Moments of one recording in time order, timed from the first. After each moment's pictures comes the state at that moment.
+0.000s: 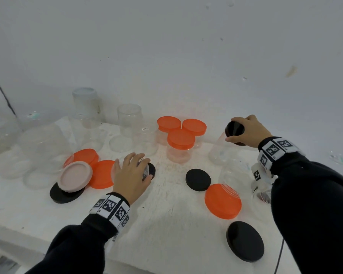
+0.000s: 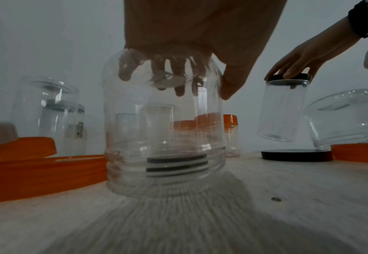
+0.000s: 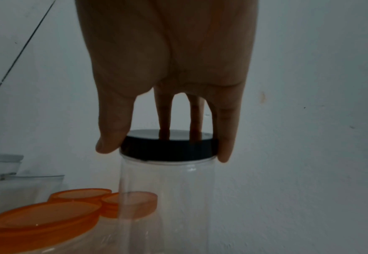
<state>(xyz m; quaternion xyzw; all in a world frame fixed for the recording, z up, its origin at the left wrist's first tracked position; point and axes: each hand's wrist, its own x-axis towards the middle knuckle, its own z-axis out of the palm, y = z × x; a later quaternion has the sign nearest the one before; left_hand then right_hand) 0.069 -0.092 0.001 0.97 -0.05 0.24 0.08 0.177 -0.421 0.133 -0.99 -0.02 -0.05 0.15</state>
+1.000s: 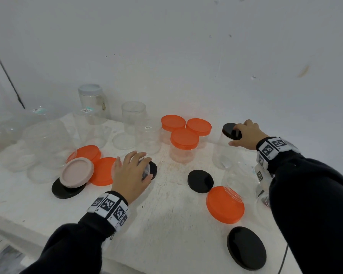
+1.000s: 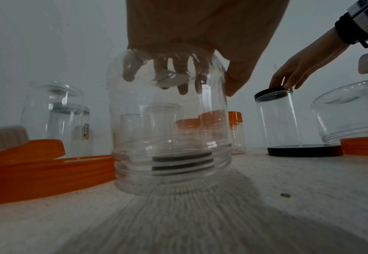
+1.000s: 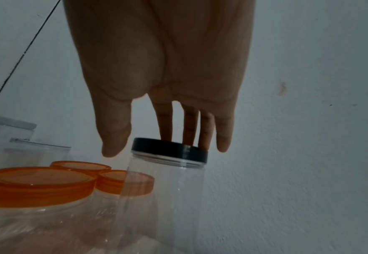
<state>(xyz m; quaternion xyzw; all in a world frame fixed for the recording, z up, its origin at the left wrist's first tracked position) 0.069 -0.091 -0.001 0.96 -0.04 0.25 0.08 0.199 -0.411 0.123 -1.00 -0.05 0.01 0.06</state>
